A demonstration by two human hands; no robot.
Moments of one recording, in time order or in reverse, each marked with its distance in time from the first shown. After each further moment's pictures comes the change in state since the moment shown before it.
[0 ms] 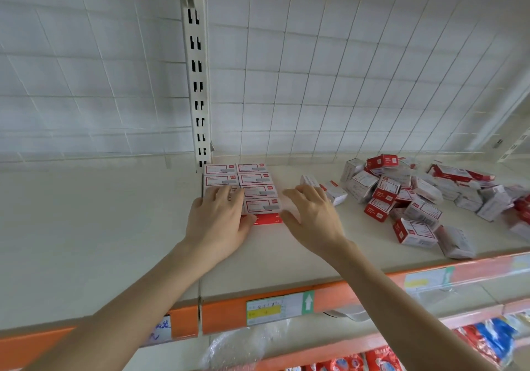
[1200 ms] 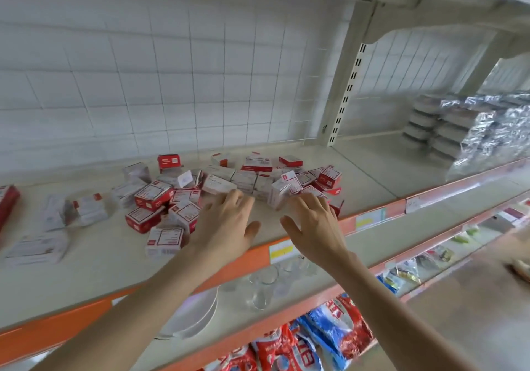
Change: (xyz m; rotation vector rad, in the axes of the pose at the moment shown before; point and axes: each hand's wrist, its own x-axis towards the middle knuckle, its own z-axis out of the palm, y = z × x) left_hand 0.103 0.413 0.041 -0.167 -0.021 0.268; right_hand -0.141 0.348 -0.184 -0.091 0.029 0.295
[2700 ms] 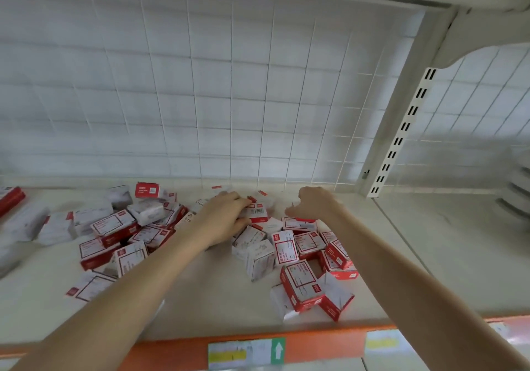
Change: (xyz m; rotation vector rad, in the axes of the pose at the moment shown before) left_hand 0.156 -0.022 0.052 0.054 -0.209 -0.263; right_hand 0.232 0.101 0.044 -0.202 -0.635 -0.041
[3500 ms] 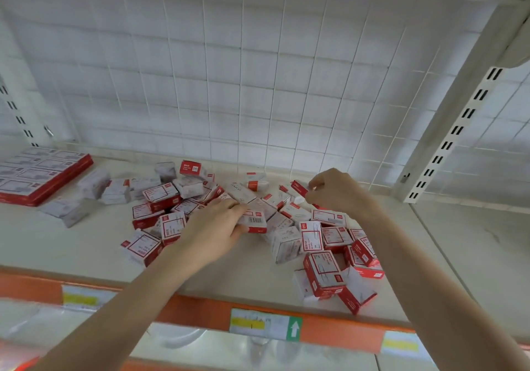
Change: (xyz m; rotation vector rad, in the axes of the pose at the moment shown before) left_hand -0.091 0.002 -0.010 0.031 0.140 -0.187; right_hand -0.062 -0.033 -0.031 0.377 0.096 -0.210
